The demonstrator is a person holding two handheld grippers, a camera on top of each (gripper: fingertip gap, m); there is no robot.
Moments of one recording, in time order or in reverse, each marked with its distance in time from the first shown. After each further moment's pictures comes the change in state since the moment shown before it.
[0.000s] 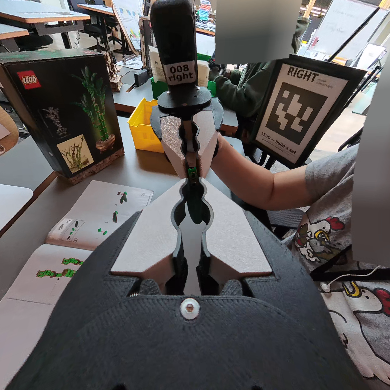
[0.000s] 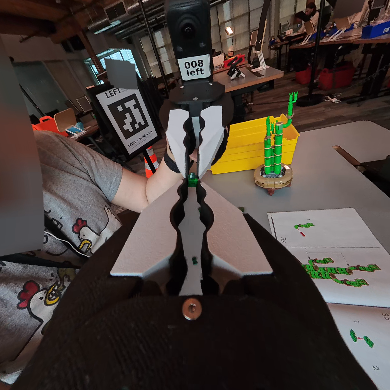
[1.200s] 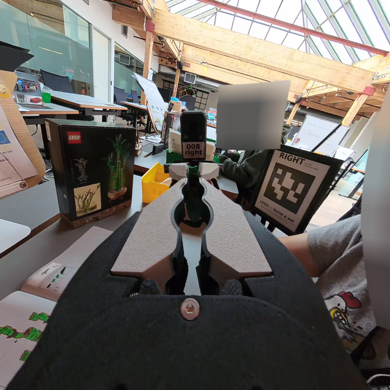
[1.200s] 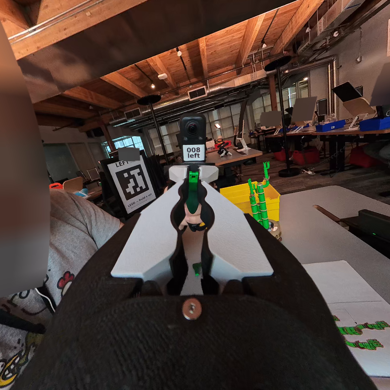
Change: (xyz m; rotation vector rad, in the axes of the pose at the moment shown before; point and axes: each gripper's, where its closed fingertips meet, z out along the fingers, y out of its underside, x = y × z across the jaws) left arm -0.015 -0.043 0.000 0.373 -0.043 -0.095; right arm 0.009 -0.046 -0.022 0.386 0.019 -0.014
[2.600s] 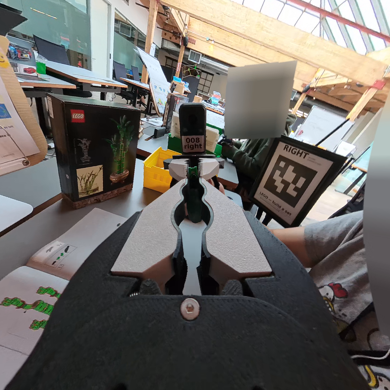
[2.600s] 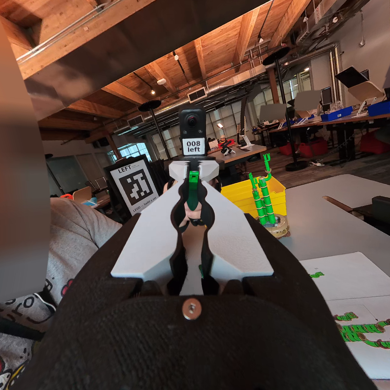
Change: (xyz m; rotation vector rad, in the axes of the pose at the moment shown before) left arm -0.013 0.007 -0.007 -0.070 -0.023 -0.063; right arm 0.013 0.011 0.004 0.012 0.001 0.087
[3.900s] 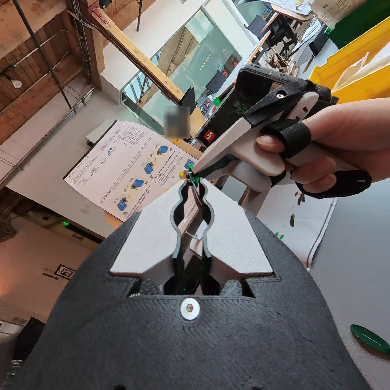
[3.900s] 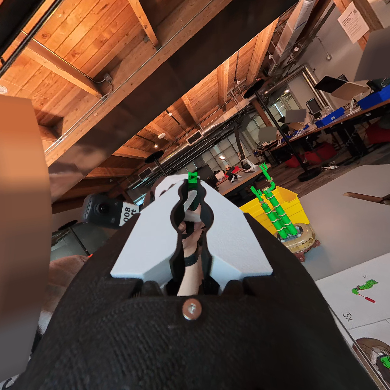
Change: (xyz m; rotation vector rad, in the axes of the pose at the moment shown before) left arm -0.025 -0.004 -0.006 -0.191 -0.728 1.135; right arm 0.022 -0.007 0.009 0.216 0.045 0.246
